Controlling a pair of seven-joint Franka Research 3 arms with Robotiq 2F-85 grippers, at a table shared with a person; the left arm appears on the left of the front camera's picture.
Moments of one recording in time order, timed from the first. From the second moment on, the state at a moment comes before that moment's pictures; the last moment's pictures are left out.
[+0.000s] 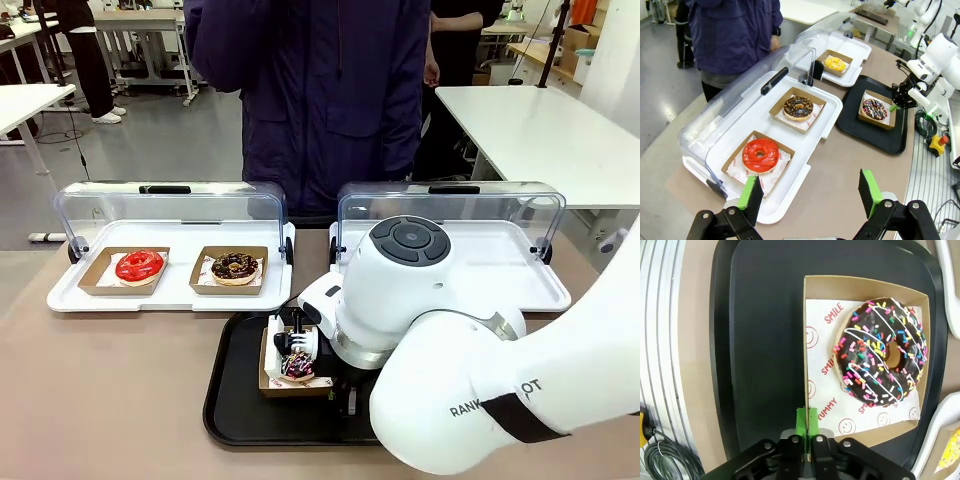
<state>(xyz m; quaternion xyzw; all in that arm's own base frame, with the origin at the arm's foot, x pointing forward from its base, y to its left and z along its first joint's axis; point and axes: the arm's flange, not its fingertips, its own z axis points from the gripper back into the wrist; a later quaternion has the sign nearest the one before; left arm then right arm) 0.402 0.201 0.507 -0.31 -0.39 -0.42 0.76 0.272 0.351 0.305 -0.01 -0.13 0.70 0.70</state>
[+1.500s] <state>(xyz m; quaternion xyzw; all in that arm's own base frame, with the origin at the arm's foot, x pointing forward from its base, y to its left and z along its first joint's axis) 0.402 0.201 0.507 -0.31 -0.39 -0.42 0.76 0.252 0.334 0.401 -0.03 -0.15 0.69 0.71</state>
